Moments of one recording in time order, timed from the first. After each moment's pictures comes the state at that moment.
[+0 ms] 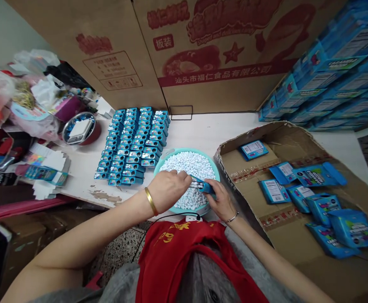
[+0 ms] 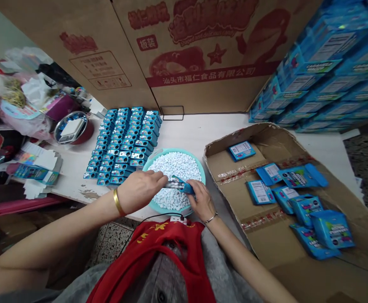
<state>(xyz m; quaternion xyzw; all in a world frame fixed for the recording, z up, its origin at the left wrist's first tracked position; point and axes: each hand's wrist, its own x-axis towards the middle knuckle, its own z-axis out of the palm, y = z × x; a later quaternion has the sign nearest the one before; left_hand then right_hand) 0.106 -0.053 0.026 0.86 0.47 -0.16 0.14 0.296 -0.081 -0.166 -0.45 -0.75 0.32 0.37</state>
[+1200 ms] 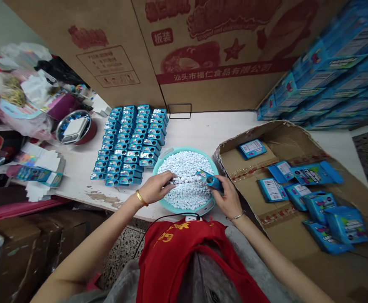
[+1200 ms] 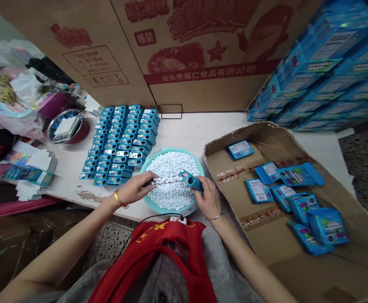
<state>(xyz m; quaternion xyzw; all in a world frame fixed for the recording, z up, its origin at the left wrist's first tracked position) 0.030 -0.059 -0.058 0.82 0.48 0.06 0.29 0.309 -0.075 -0.168 -0.53 -0.70 0.29 0.38</state>
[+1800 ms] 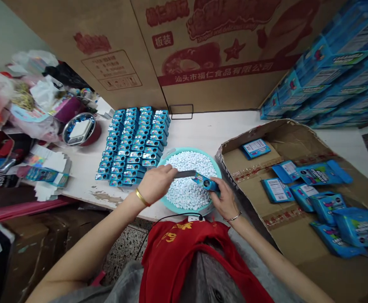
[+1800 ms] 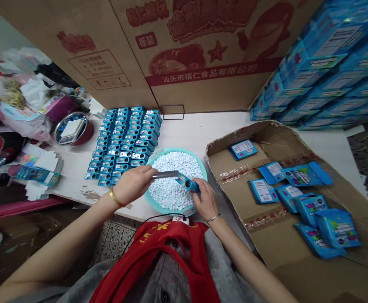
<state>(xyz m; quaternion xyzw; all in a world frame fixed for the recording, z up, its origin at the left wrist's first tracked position) 0.058 -0.051 -0.010 0.84 0.52 -0.15 0.07 0.297 -0.082 -0.178 -0.50 -0.71 0.30 0.40</state>
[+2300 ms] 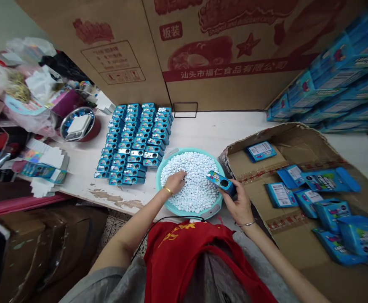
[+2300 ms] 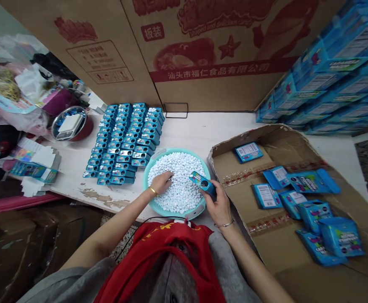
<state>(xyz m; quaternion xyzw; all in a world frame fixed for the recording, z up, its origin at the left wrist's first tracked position) 0.054 -0.042 -0.188 0.74 0.61 -0.02 0.28 0.315 -0.078 -0.172 -0.58 -0.63 0.33 0.39</state>
